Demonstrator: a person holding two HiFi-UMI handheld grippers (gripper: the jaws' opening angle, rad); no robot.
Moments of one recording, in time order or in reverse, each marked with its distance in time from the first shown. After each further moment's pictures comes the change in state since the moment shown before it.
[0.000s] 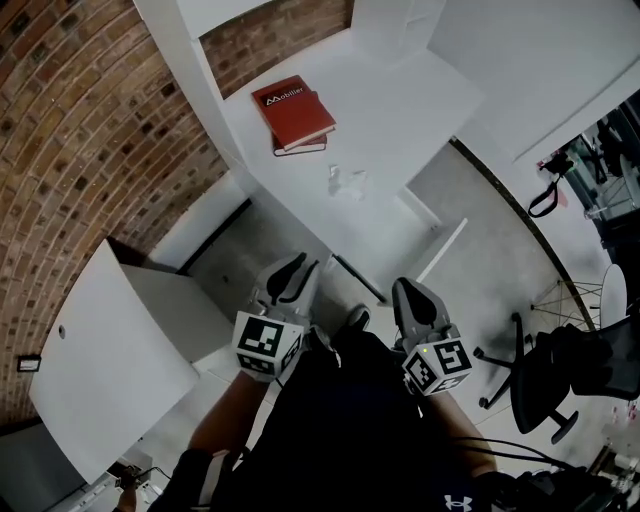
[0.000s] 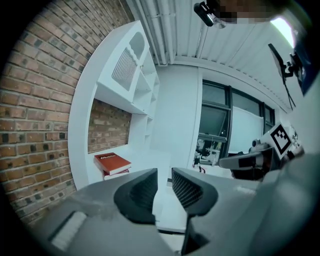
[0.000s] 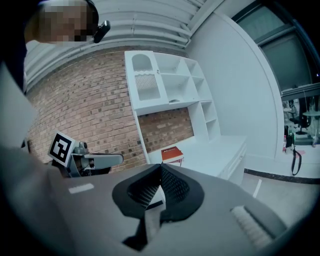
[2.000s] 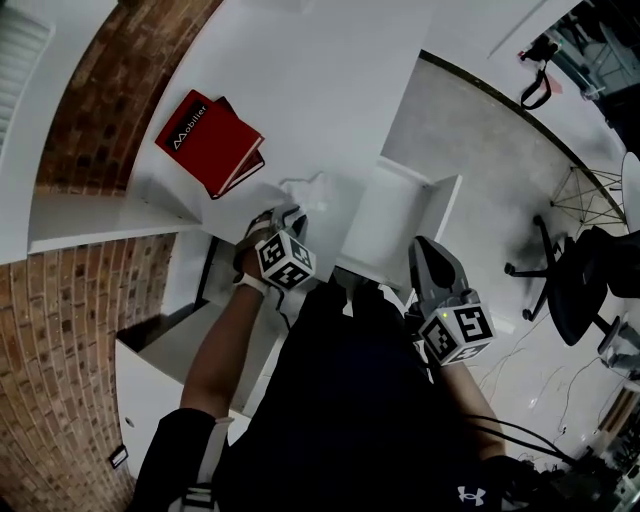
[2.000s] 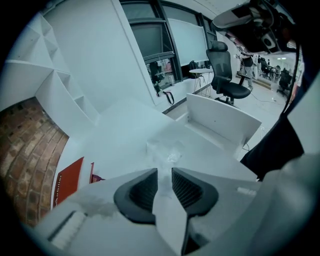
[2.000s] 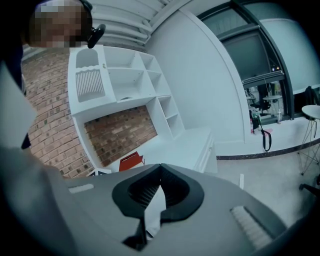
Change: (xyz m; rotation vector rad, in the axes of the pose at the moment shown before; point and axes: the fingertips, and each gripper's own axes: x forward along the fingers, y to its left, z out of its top) left arm 0.292 0.089 -0.168 0.804 0.700 -0.365; right arm 0.088 -0.169 0.010 0.254 -0.011 -0.368
